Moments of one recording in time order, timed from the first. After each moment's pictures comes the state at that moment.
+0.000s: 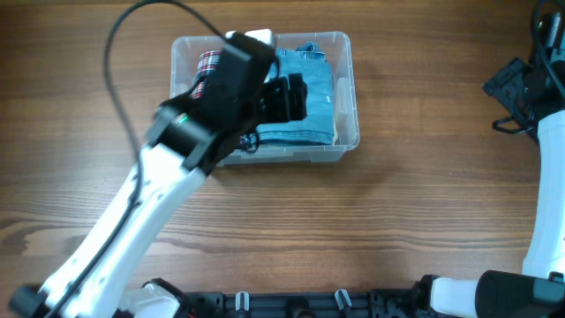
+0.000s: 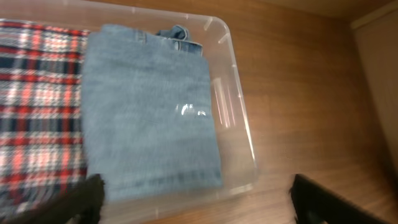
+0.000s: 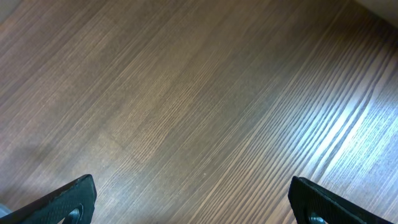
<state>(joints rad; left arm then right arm) -0.58 1.47 1.56 -0.86 0.01 -0.57 -0.22 1.53 1.67 -1.27 0.36 0.62</state>
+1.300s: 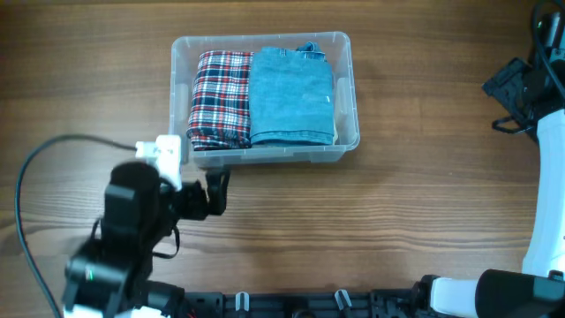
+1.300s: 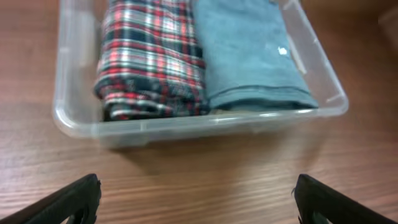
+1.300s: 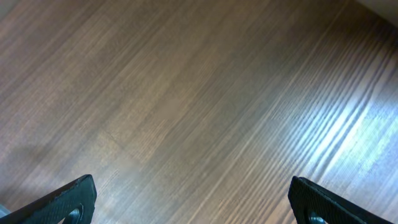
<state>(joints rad) -0.22 0.64 0.77 -0.77 0.16 -0.29 -0.22 1.53 1.67 -1.26 0.36 0.62</state>
